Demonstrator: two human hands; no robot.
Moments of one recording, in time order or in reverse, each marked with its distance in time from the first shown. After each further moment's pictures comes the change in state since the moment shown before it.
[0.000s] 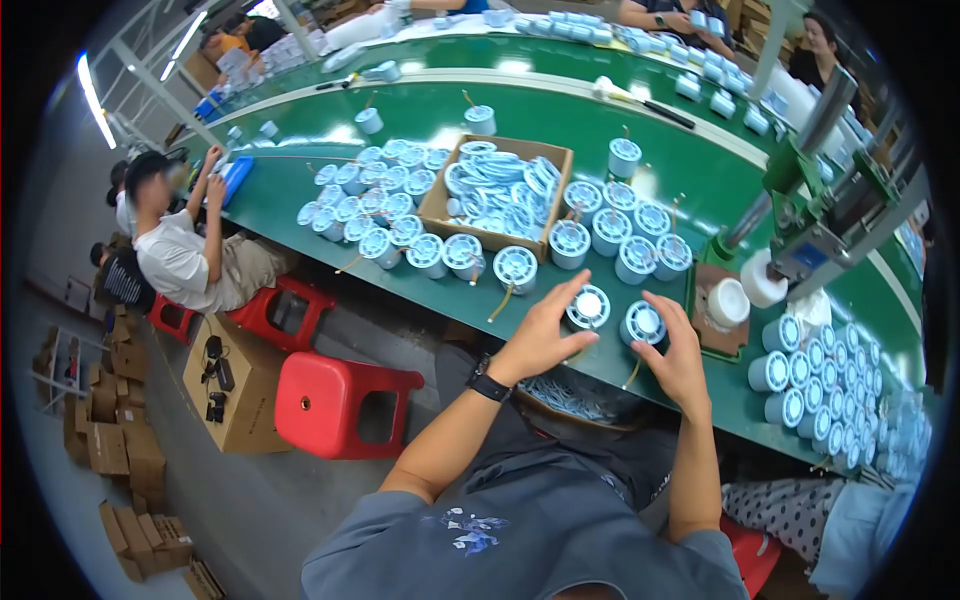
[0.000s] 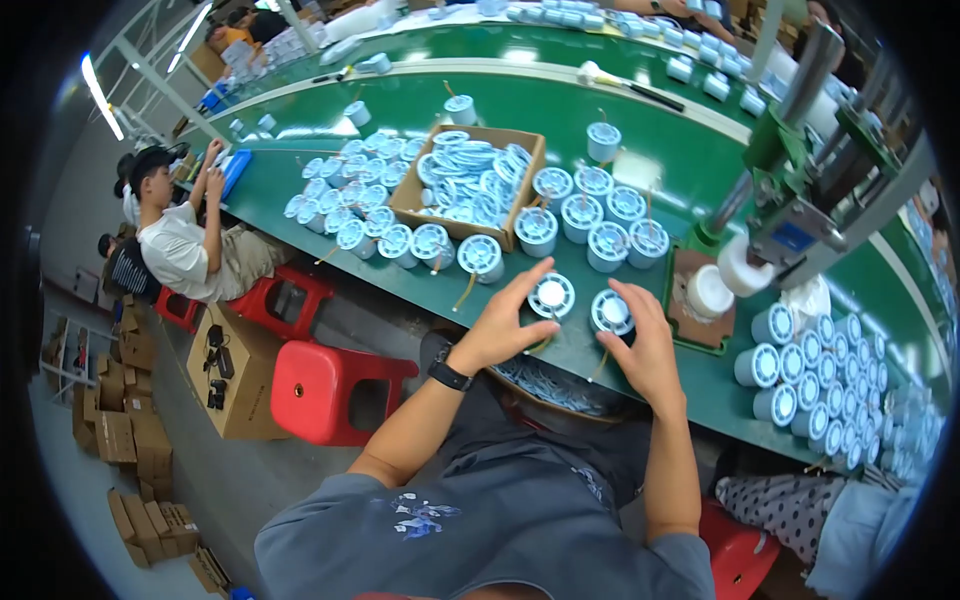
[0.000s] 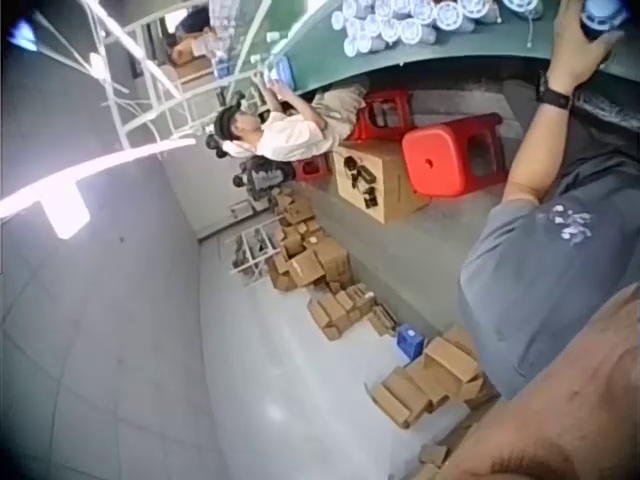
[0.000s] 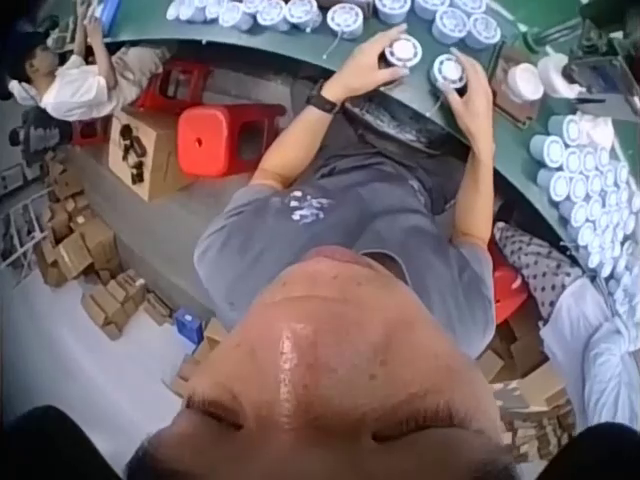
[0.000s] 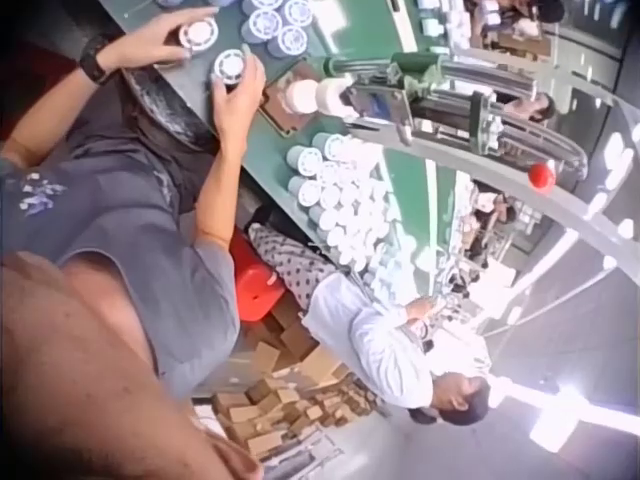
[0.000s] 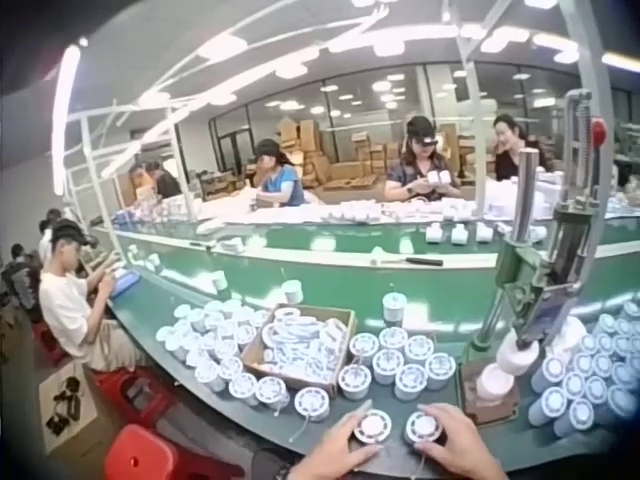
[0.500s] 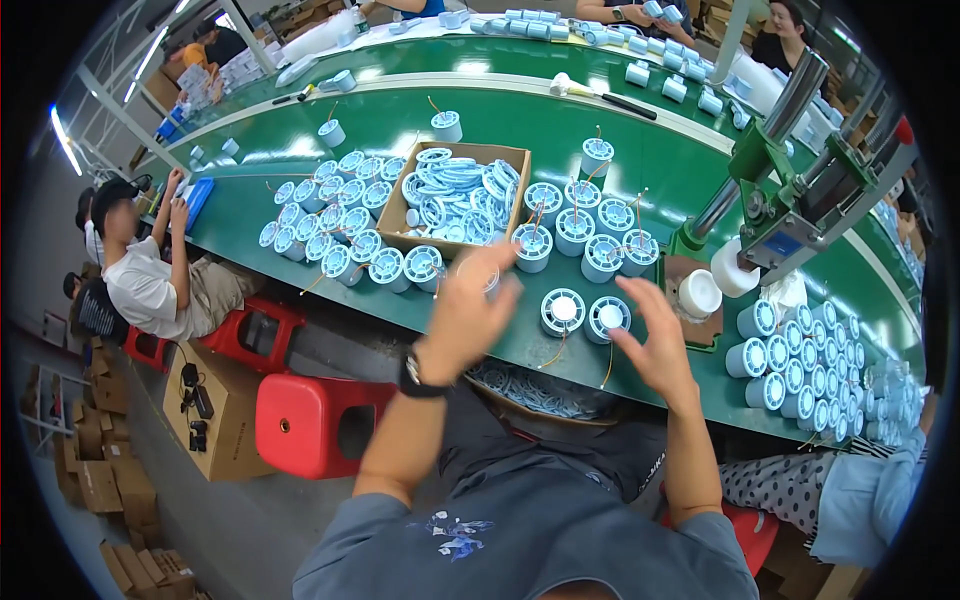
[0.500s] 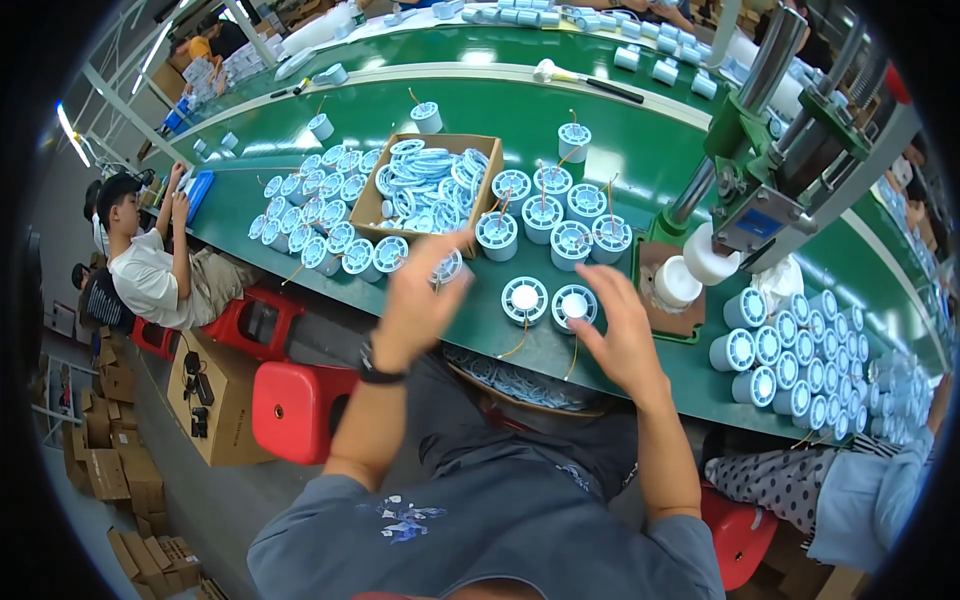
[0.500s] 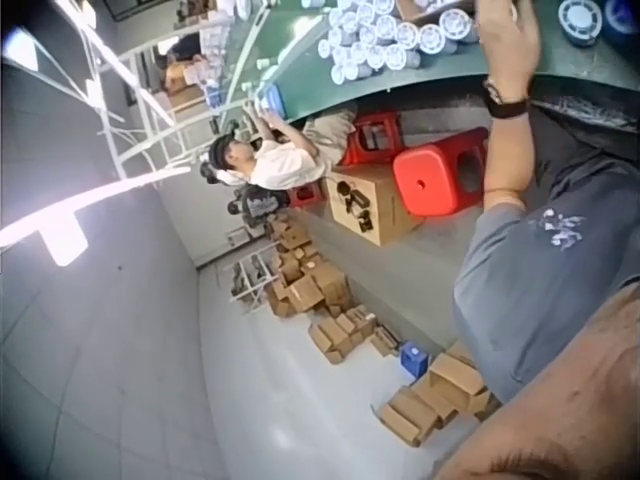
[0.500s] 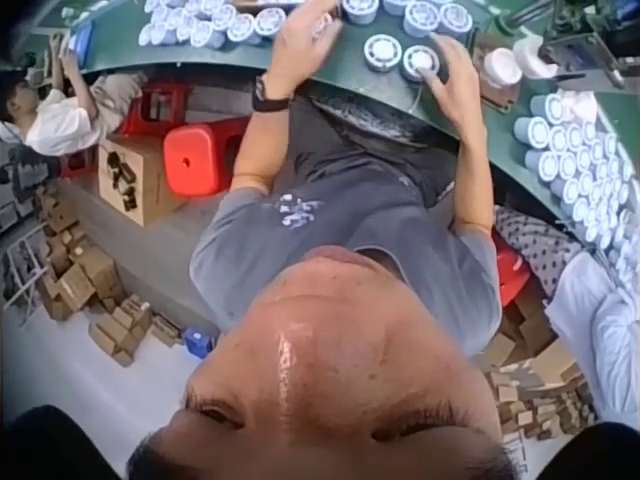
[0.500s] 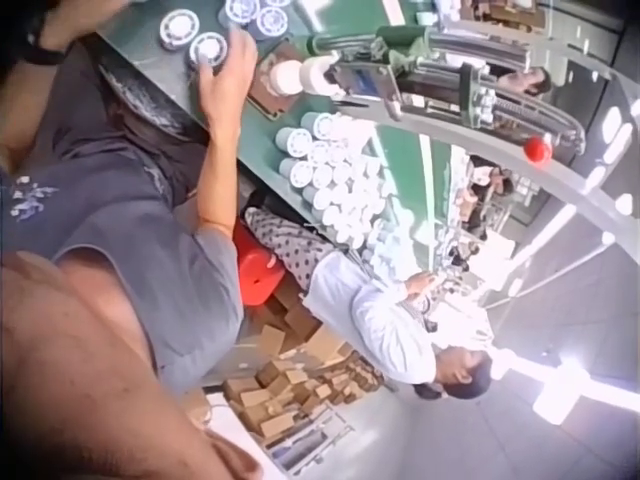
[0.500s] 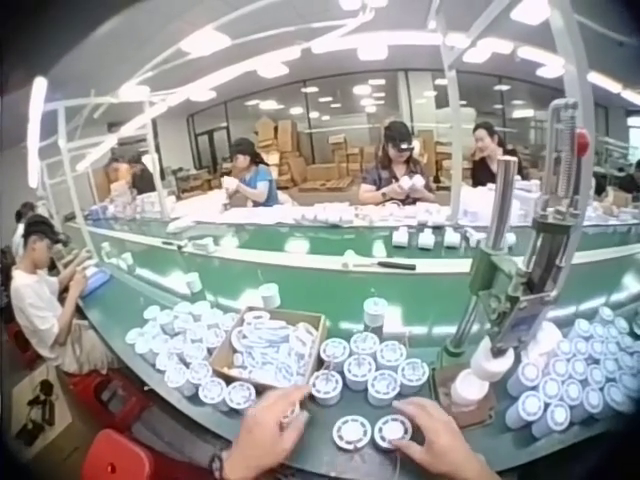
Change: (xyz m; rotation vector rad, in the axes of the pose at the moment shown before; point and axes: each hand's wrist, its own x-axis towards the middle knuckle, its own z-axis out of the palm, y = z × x) left_hand 0.021 0.039 -0.057 0.374 0.153 0.111; right_hand 0.012 -0.012 -0.010 -0.022 0.045 -0.098
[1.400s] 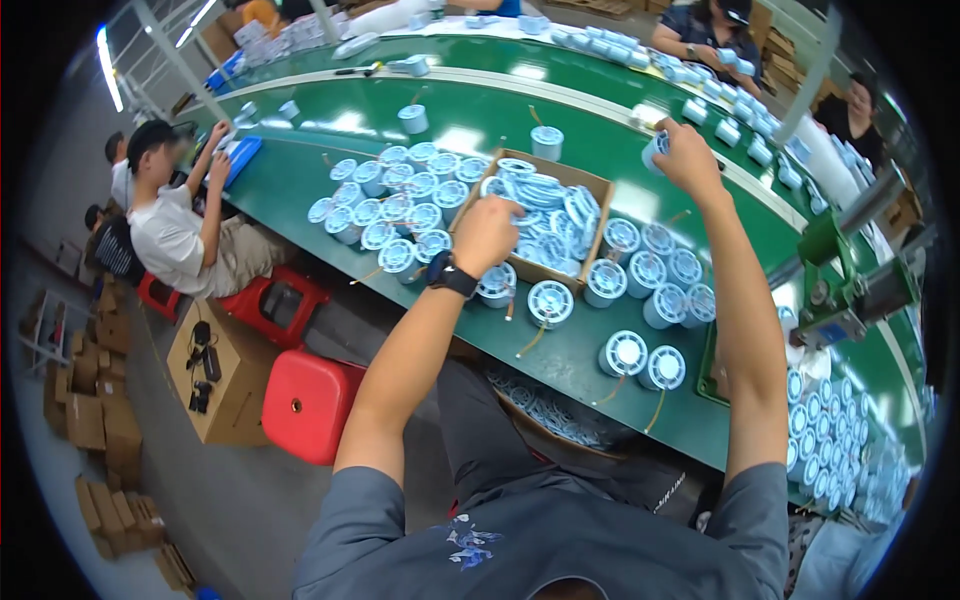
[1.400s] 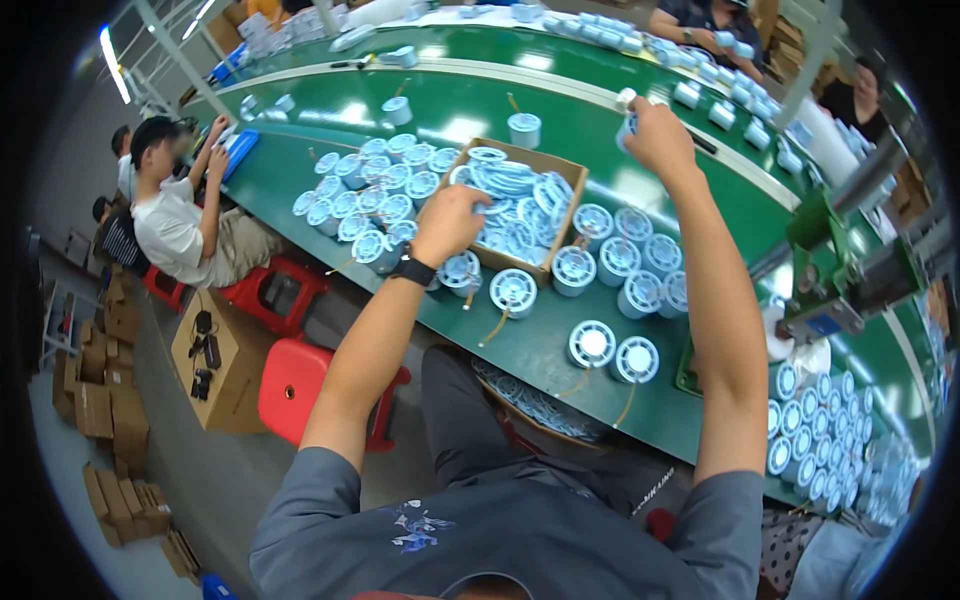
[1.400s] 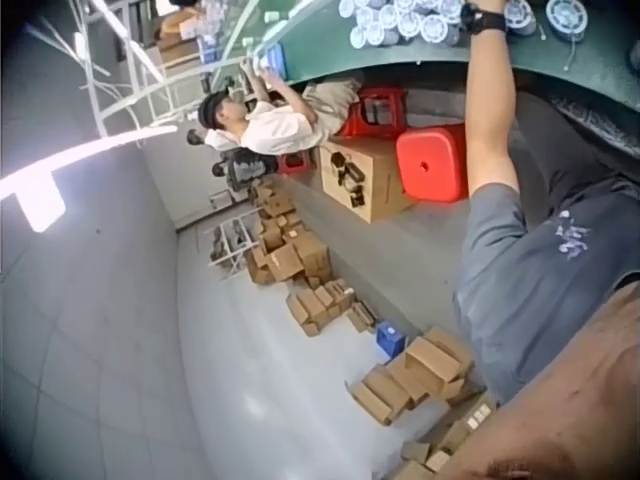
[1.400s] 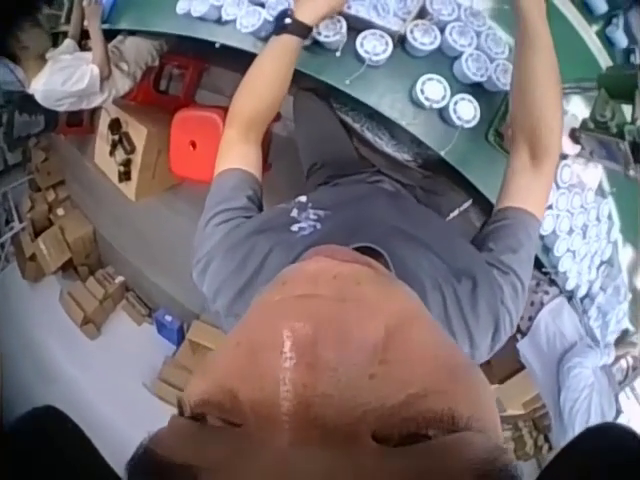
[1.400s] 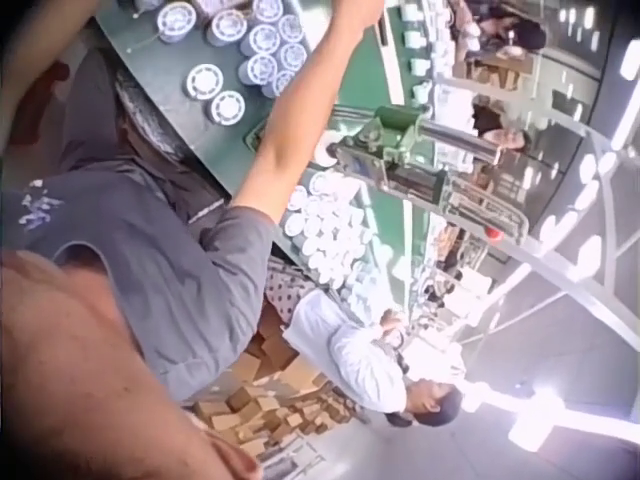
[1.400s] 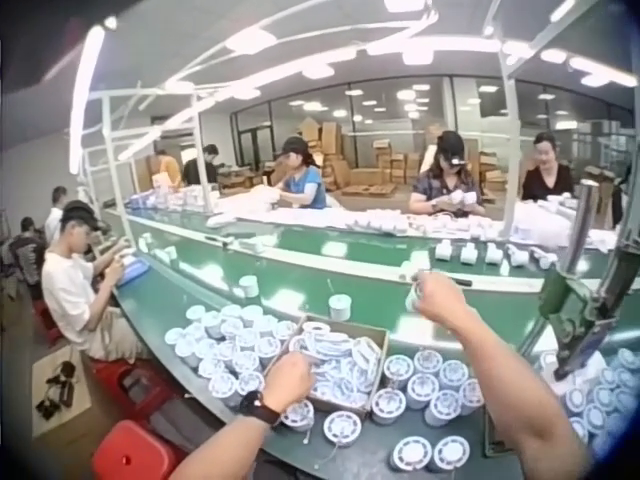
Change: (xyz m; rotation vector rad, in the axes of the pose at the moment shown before) left_hand 0.076 -0.151 -0.061 0.508 0.100 -0.007; right_hand 0.309 0.014 0.020 -0.622 -0.014 0.005
